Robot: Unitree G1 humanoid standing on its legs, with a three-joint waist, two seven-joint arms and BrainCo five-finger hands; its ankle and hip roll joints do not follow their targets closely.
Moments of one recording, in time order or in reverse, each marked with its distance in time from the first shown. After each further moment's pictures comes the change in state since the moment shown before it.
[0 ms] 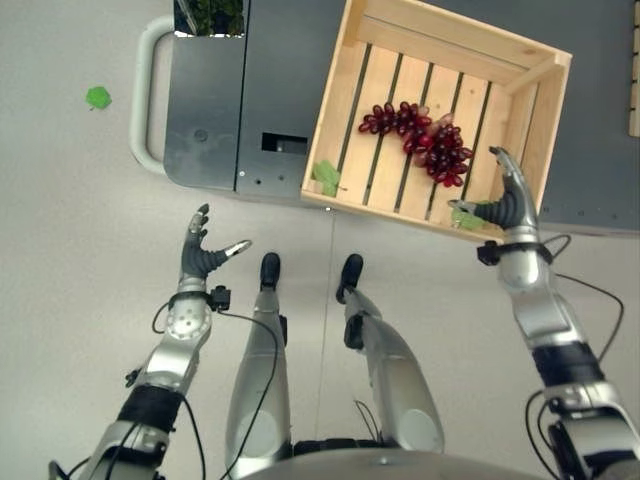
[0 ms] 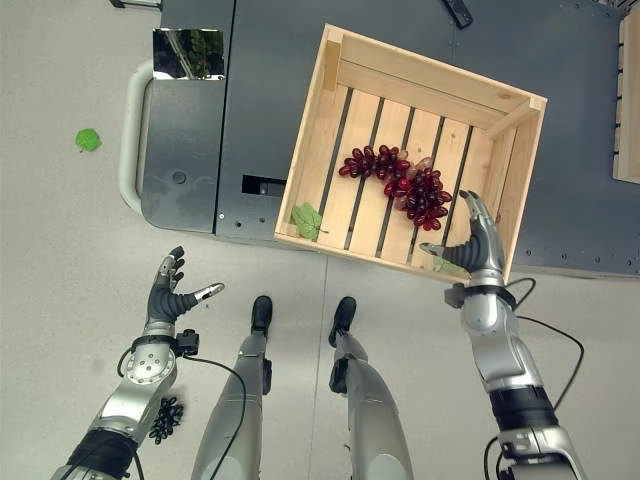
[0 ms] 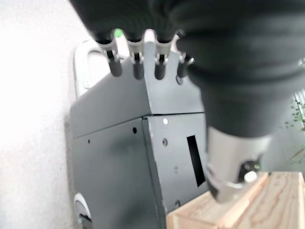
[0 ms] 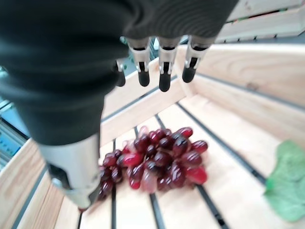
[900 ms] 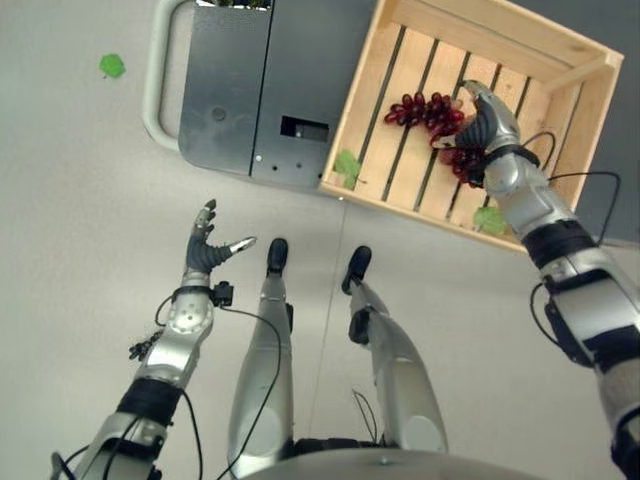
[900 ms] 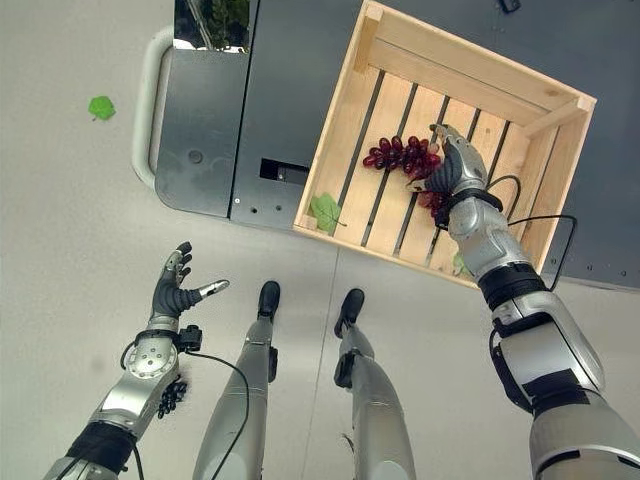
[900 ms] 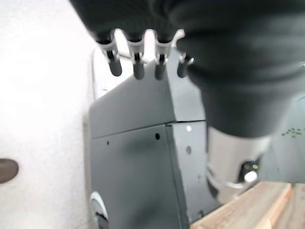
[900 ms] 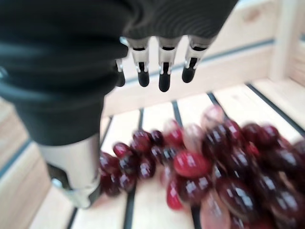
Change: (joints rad) left arm -0.031 0.034 -0.057 0.008 -0.051 -0.001 -0.011; right arm -0.587 -0.119 0.385 0.593 0.074 0.007 0.058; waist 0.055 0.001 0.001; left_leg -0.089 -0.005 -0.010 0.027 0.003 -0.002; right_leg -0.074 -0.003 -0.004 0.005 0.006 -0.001
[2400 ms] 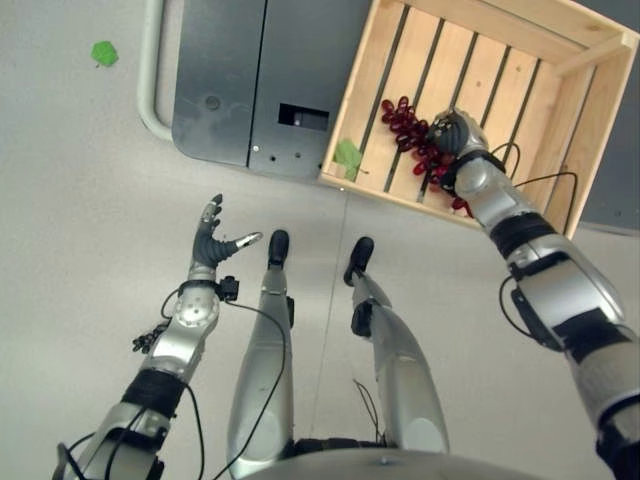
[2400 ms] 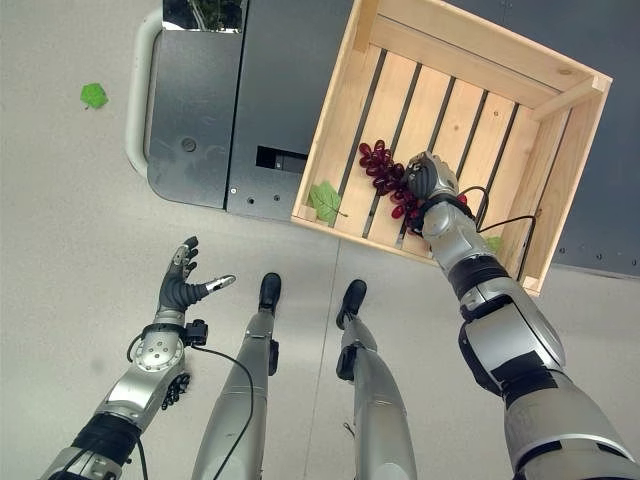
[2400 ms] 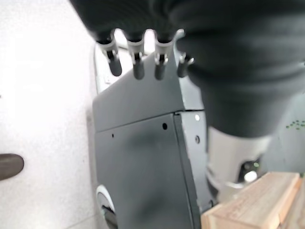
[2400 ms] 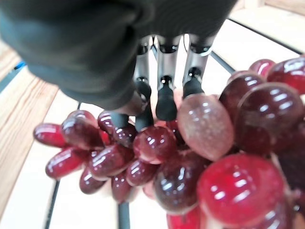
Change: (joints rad) left arm -0.041 0.006 -0.036 0.016 0.000 0.000 0.017; right arm -0.070 0.115 0.000 0.149 0.175 -0.024 0.009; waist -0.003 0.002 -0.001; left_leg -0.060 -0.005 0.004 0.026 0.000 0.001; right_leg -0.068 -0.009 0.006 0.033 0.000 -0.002
